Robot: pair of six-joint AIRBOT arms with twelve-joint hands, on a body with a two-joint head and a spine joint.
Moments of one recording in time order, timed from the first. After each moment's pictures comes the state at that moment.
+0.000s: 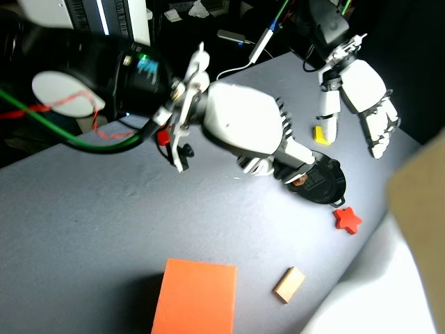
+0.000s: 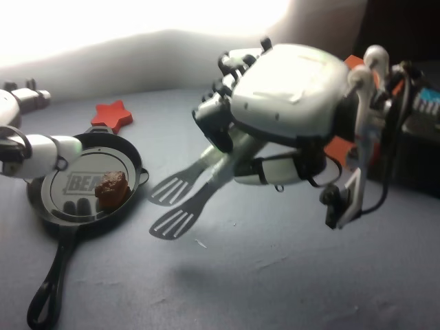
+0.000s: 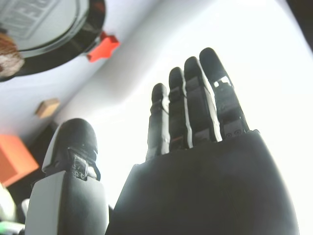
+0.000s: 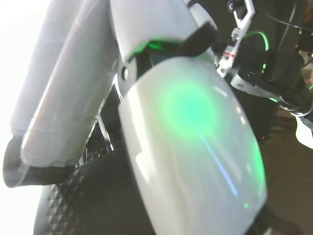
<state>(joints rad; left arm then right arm) 0.52 -0.77 0.85 -1.33 -0.75 1.96 -0.29 -1.17 1.00 0.03 0.32 -1.20</state>
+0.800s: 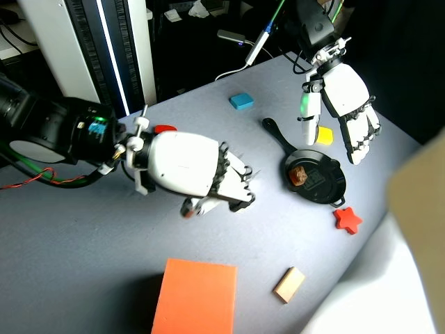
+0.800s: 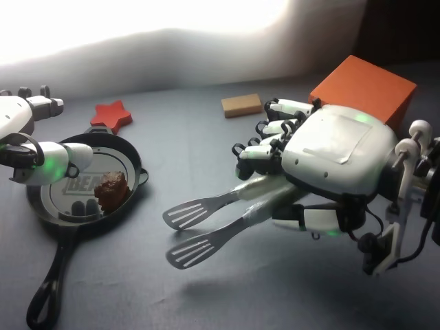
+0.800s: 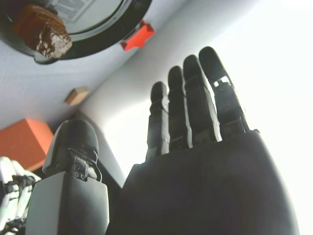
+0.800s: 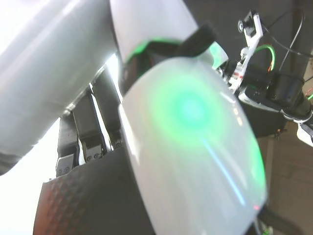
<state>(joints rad) 0.52 -0.78 0.83 -1.33 -0.75 1.97 -0.54 -1.14 1.01 0.05 0.54 -1.20</state>
